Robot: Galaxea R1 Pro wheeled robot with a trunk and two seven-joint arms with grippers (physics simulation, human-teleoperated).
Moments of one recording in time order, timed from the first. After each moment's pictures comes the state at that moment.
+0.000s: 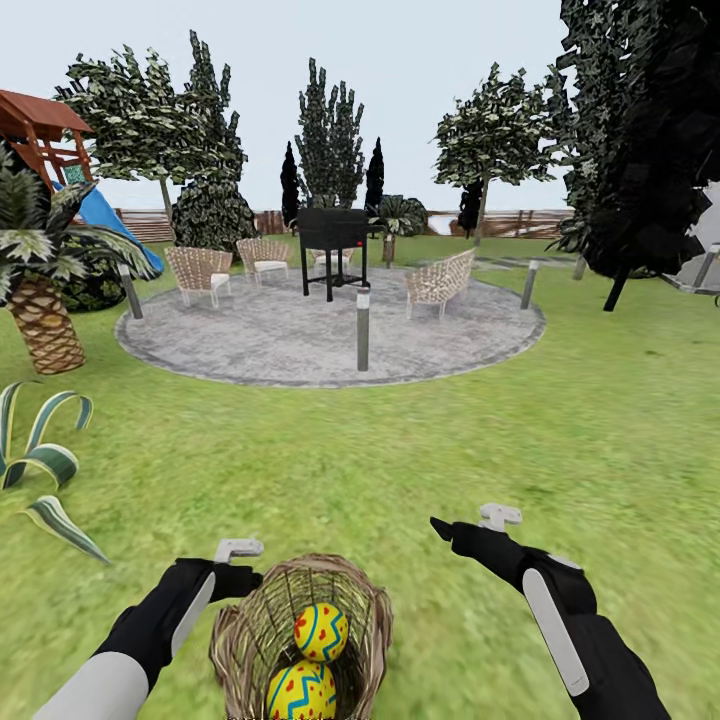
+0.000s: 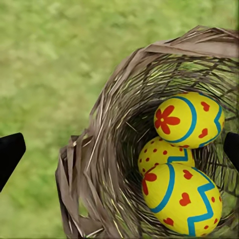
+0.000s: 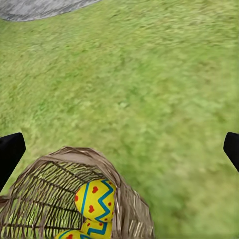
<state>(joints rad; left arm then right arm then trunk) -0.57 0.09 -0.09 -0.70 0.10 0.61 -0.07 -0.32 -0.04 0.00 -1.35 -0.38 0.64 0.16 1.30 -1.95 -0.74</state>
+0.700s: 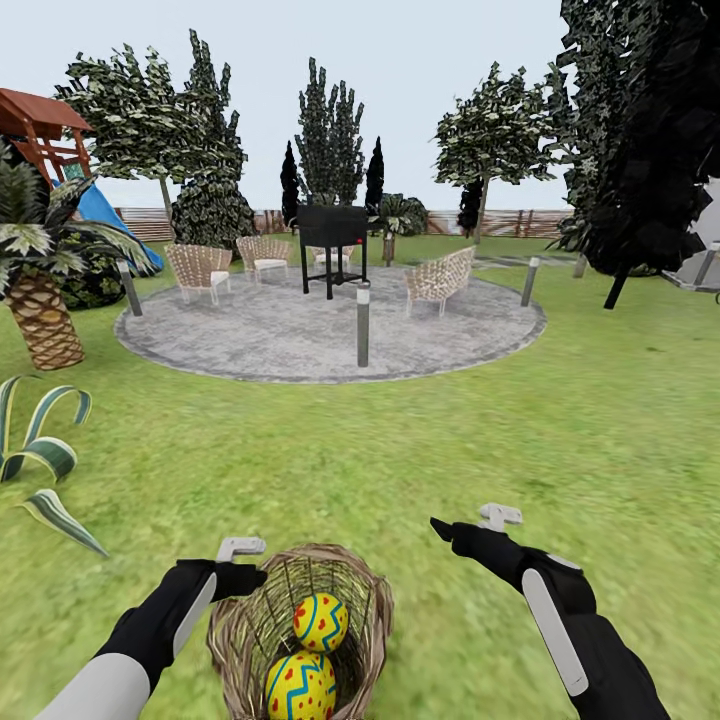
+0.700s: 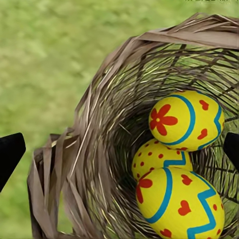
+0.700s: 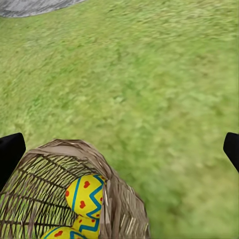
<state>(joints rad) -0.56 0.08 -0.08 -0.70 0.11 0.58 -0.08 -0.32 -0.04 0.00 -1.35 -0.37 0.64 0.16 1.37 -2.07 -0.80</state>
